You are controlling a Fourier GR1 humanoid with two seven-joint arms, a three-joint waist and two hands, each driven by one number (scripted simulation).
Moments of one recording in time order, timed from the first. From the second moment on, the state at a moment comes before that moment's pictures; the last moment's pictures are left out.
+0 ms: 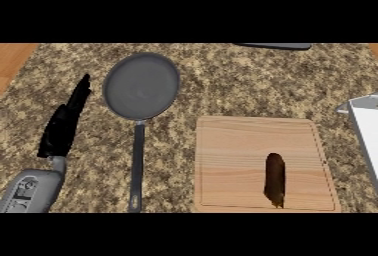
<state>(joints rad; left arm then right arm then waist) -0.23 0.35 -0.10 -1.44 -0.07 0.15 0.07 -1.15 -0.55 -0.33 -0.73 1.65 -0.21 1.25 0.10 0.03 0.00</state>
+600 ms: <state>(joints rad) -0.21 0.35 -0.06 -1.41 -0.07 0.16 0.06 -1.23 -0.58 -0.43 -0.54 1.81 -0.16 1.23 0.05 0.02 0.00</state>
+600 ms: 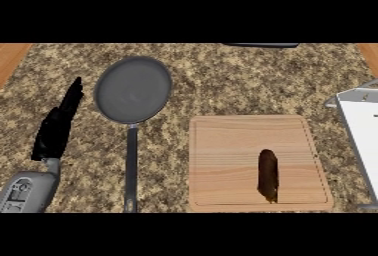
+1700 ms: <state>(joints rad) -0.16 0.36 -0.01 -1.43 -0.07 0.15 0.05 -1.06 -0.57 -0.61 -0.67 1.78 0.01 1.14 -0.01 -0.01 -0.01</state>
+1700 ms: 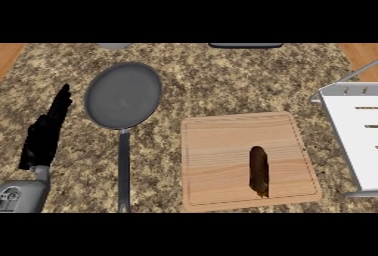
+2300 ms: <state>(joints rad) -0.15 0.34 -0.01 -1.43 -0.09 0.15 0.06 -0.88 -0.42 -0.77 -0.99 1.68 -0.11 1.13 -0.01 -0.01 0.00</state>
